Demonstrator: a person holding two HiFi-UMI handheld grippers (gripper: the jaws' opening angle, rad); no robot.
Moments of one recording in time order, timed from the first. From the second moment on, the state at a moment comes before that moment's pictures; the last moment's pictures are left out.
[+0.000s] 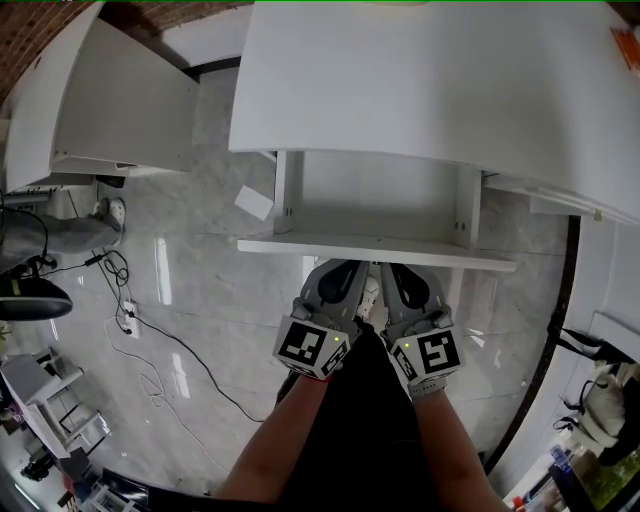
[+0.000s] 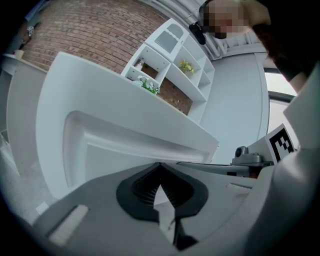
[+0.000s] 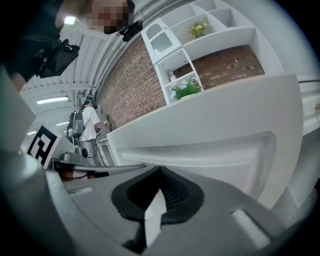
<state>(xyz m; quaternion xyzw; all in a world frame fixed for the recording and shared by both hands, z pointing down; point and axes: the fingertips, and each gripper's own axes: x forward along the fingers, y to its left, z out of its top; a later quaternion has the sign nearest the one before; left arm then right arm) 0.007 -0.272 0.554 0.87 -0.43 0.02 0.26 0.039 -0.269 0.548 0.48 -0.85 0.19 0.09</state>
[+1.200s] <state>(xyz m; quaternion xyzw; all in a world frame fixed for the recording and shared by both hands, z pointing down) 0.006 -0.324 0.547 0.85 -0.46 -0.01 0.25 0.043 -0.318 0.542 0.49 -0.84 0.21 0.04</state>
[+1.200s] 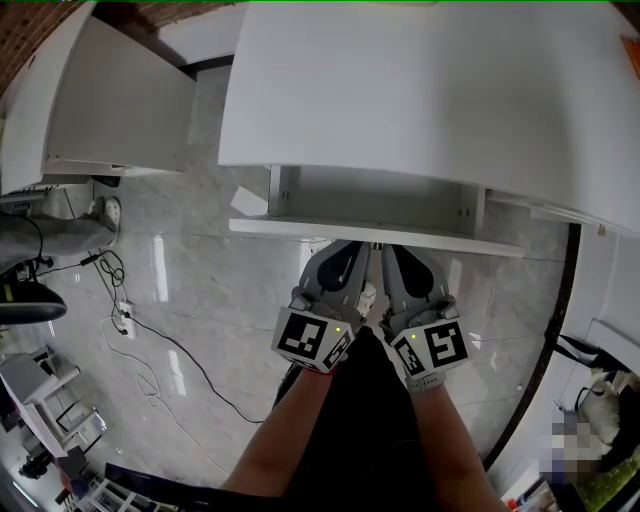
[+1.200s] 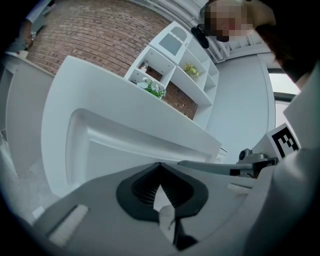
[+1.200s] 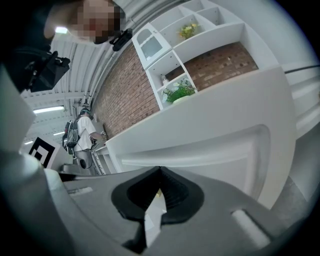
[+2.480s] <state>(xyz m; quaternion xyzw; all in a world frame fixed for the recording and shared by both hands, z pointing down) 0.014 -0.378 0.548 0.85 -0.47 -0.02 0.24 0.052 -0.372 0.544 0.50 -0.84 0.21 0.01</state>
